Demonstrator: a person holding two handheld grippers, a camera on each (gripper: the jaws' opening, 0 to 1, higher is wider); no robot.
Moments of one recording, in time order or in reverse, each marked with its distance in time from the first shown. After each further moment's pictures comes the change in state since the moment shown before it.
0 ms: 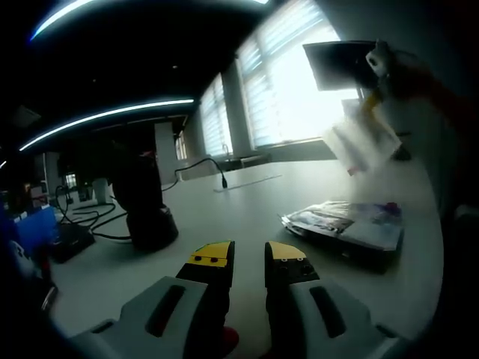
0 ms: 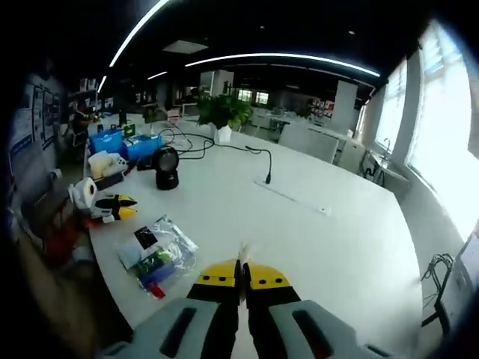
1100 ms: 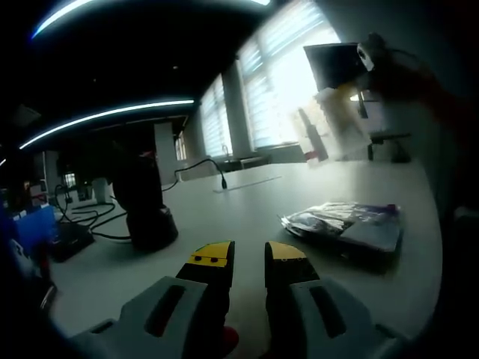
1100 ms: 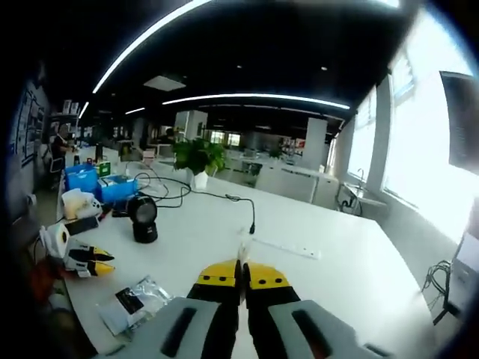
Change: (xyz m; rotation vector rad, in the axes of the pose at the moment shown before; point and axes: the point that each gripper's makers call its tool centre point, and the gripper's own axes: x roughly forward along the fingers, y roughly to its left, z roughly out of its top) left arm 0.001 0.000 0.000 -0.008 -0.009 -0.015; right arm 0.036 0.011 0.069 0.067 -0.266 -0.165
